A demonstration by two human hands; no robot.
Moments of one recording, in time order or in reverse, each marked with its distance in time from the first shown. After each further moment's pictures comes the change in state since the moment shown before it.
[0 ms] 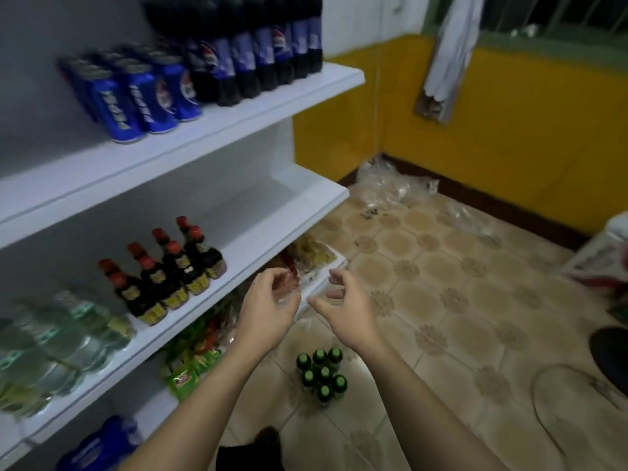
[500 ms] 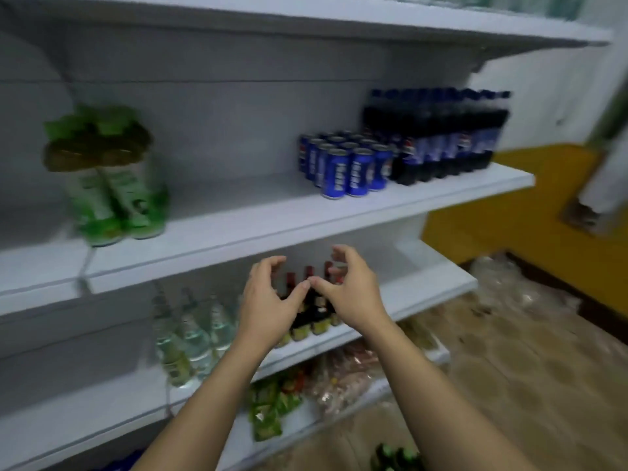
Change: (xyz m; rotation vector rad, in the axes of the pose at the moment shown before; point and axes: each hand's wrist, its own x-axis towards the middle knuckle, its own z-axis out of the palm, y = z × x) left_hand -0.032 -0.062 -0.250 -0.065 0.594 -0.047; right_hand -0.009 -0.215 0.191 -0.015 -0.245 -0.452
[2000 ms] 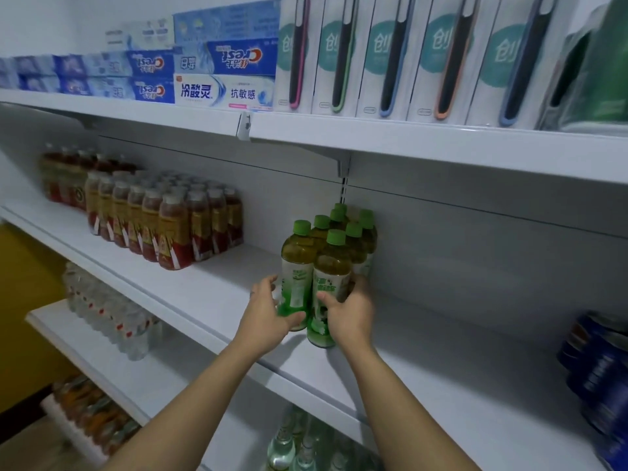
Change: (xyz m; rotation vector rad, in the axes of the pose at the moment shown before) left_hand 0.164 -0.089 -0.196 0.290 0.626 -0.426; right_hand 0.201 -0.159 0.263 0.274 -0.503 -0.352
